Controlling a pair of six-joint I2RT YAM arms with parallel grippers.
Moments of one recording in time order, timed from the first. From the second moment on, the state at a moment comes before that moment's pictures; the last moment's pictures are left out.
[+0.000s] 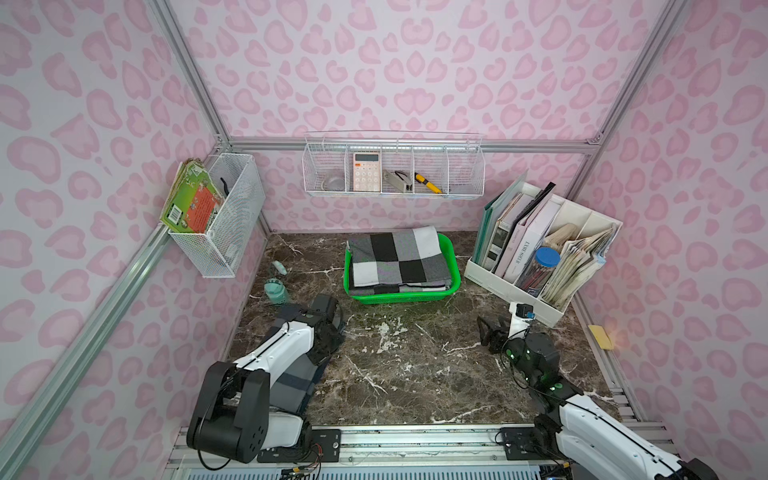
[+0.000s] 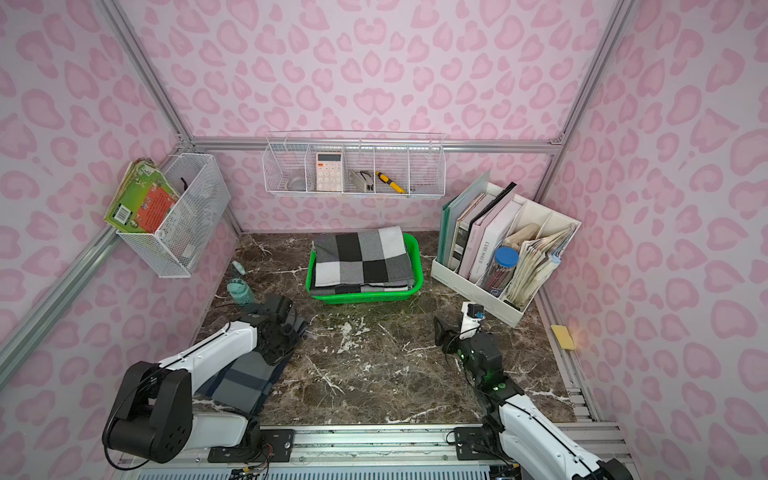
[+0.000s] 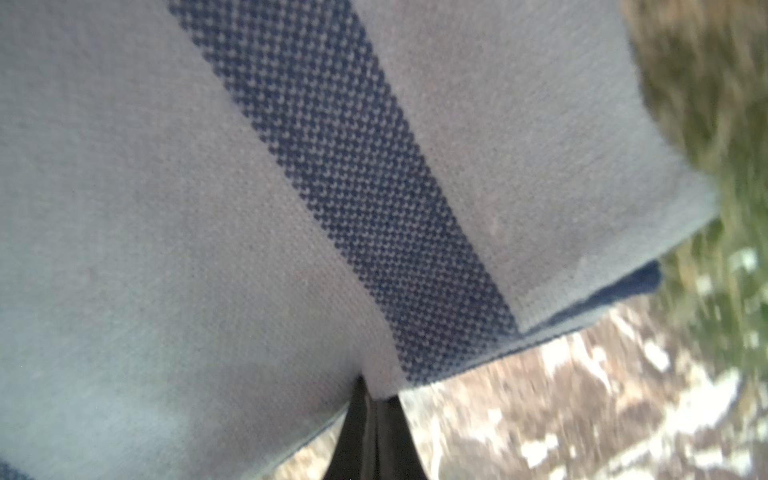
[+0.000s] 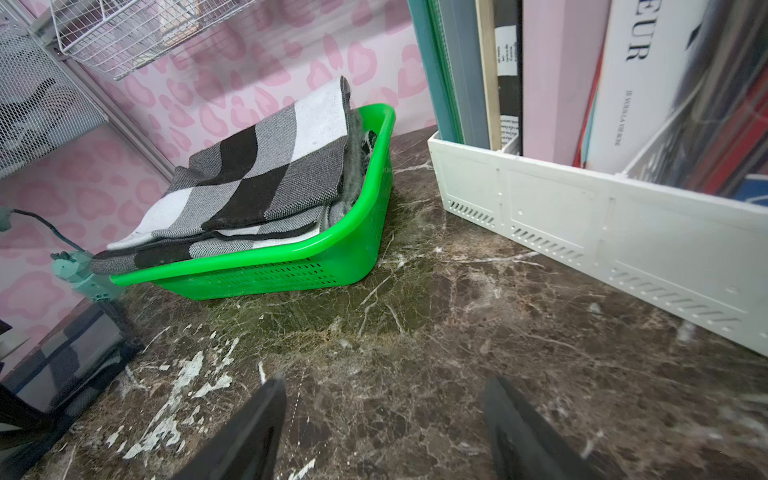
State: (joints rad) left arm -0.26 1.34 0.69 -0.69 -0.02 -0.93; right arm 0.43 0.76 0.11 0.40 0.04 0.39
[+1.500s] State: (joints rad) left arm -0.68 0.44 0.48 -0.90 -0.26 -1.13; right arm 0.99 1.91 0.86 0.41 -0.29 0.74
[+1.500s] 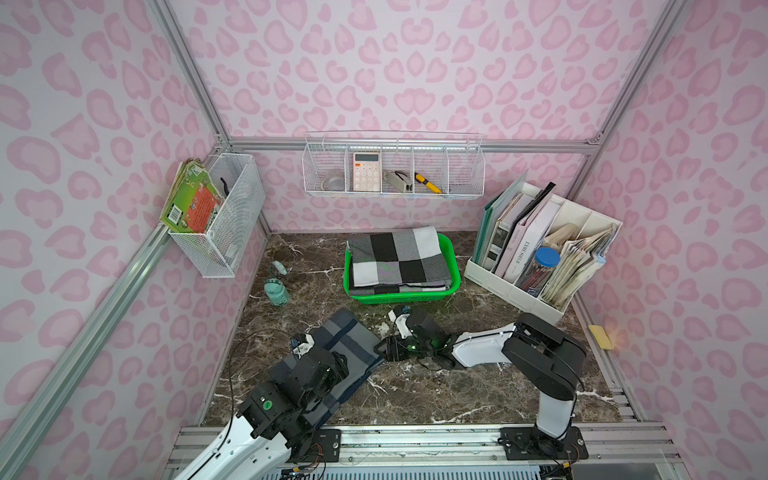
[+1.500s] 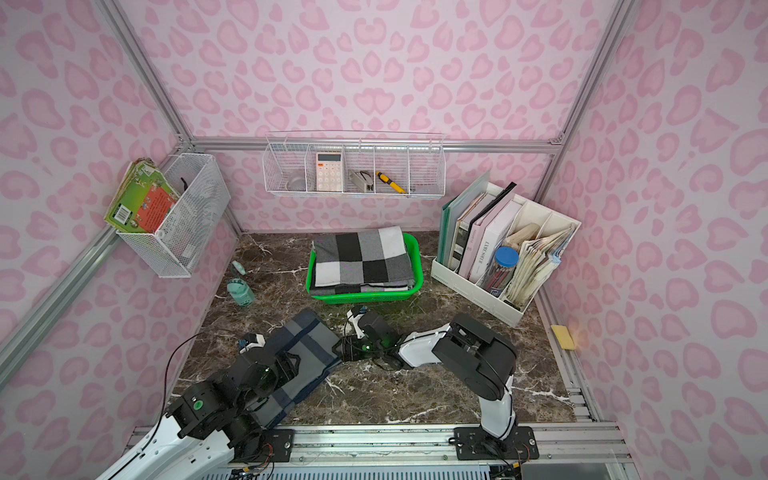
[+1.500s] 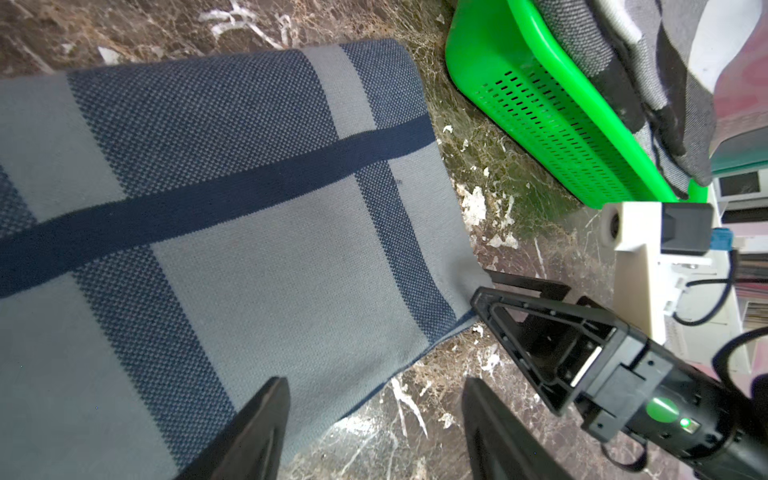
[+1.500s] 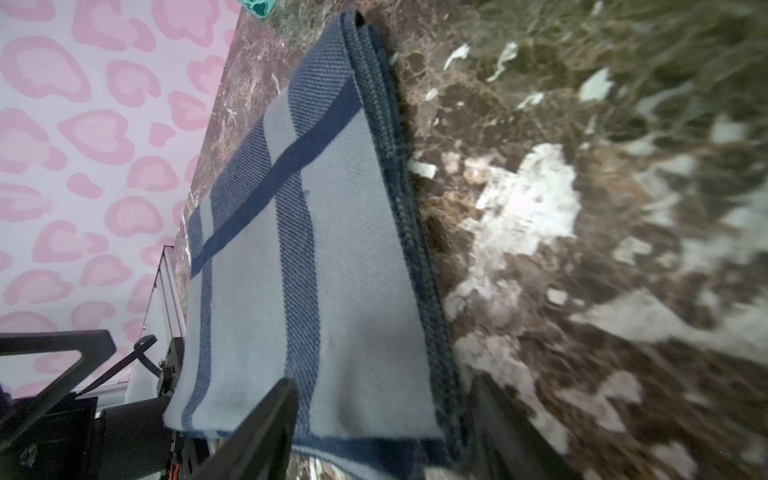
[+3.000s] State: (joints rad) left arm -0.68 1.01 0.68 -0.88 -0.27 -1.26; right arm 1.00 0.93 0.47 -0.20 0.19 0.62
